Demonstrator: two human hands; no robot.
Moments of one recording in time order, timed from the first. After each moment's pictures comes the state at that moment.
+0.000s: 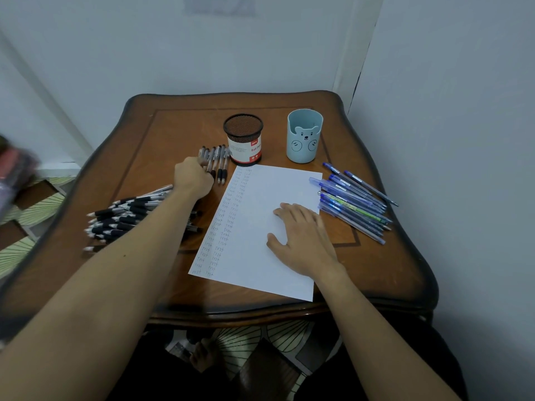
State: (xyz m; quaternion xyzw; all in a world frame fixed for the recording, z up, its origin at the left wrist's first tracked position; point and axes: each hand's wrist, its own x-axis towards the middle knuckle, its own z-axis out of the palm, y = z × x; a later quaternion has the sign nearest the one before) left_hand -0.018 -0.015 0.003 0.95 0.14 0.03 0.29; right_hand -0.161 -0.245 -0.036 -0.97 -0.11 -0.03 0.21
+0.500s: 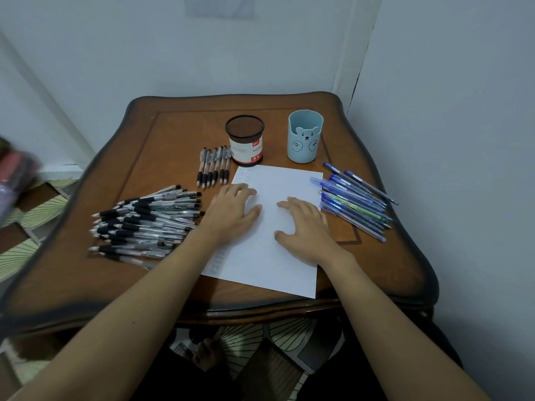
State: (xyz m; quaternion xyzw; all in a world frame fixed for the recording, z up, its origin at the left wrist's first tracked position) left_hand -0.091 -0.047 -0.031 0.97 -0.17 0.01 0.20; right_hand -0.149 -0.250 -0.027 -0.96 -0.07 0.04 0.28
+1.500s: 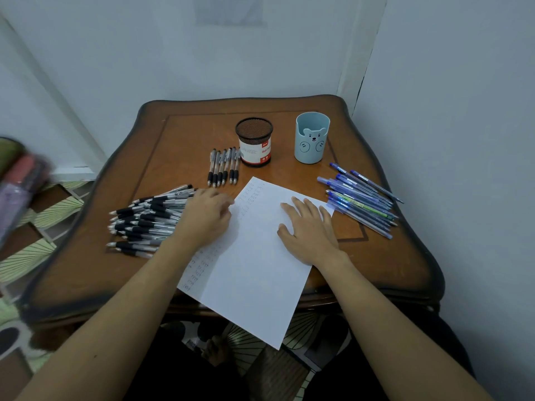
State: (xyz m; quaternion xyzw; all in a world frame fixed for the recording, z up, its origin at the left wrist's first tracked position) left_hand -0.120 0.005 -0.002 0.98 -0.12 0.03 0.16; right_hand -0.154 -0.231 -0.030 -0.99 -0.07 0.03 0.16
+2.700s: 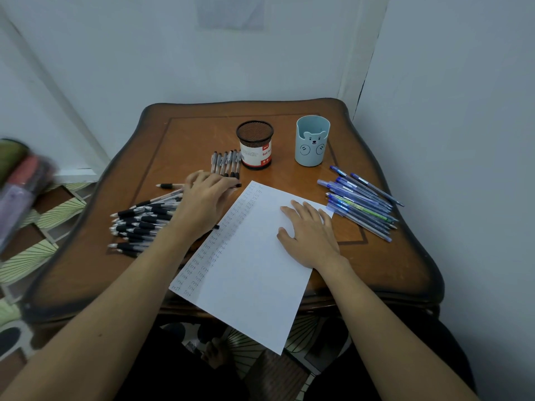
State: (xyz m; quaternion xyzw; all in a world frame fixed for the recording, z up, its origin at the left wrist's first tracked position) left_hand -0.098 0.012 -0.004 0.93 -0.24 0.24 0.14; right_hand -0.157 -0.233 -0.029 -0.98 -0.07 0.03 0.17
